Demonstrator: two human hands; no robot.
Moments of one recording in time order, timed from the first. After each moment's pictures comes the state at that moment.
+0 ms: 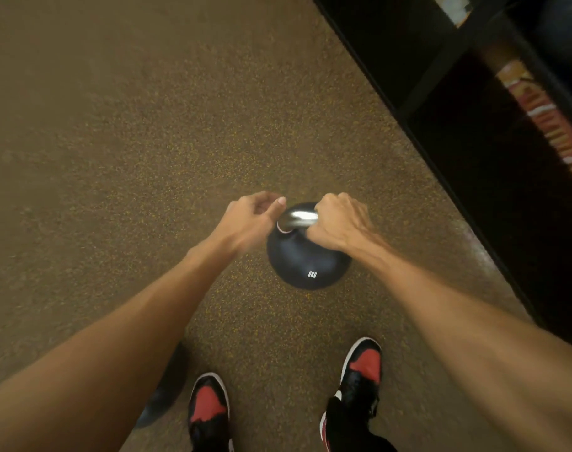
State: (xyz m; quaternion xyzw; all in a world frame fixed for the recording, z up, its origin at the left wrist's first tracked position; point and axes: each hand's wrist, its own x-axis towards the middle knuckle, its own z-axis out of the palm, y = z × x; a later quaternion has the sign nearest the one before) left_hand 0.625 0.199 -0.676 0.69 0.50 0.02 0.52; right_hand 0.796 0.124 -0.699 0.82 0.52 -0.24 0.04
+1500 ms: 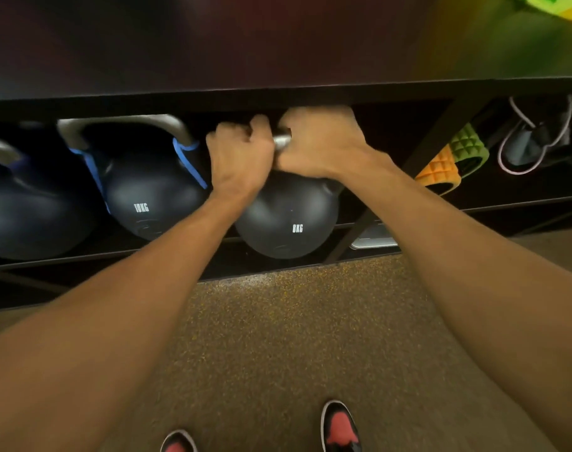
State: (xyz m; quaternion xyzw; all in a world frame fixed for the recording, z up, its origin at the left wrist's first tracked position) left_hand 1.236 -0.125 -0.464 0.86 0.08 0.12 0.50; right_hand 1.236 -0.248 -0.422 0.99 0.12 0.02 -0.06
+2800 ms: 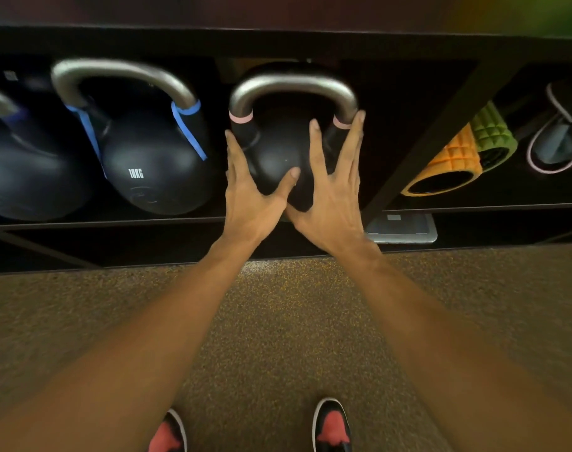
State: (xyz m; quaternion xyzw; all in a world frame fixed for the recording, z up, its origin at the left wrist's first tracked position) left_hand 1.175 -0.130 -0.568 0.85 0.06 0.03 0.53; right_hand 1.165 -0.274 -0.561 0.95 0.06 0.16 -0.25
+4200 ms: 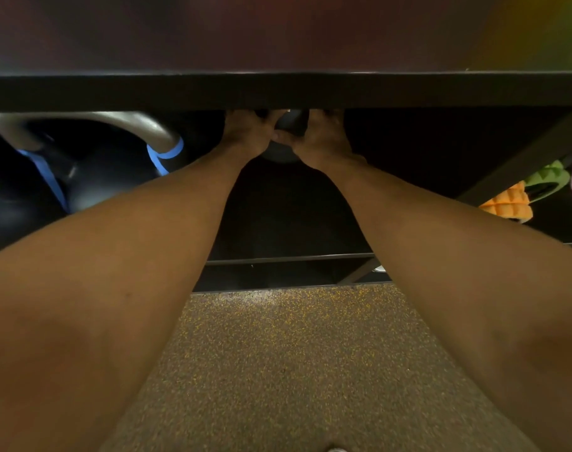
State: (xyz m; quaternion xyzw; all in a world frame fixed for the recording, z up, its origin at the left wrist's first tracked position) left_hand 1.387 -0.134 -0.558 0.89 0.07 -0.04 0.44; right_hand 1.388 -0.268 -0.583 0.95 -0.02 0.00 -0.32
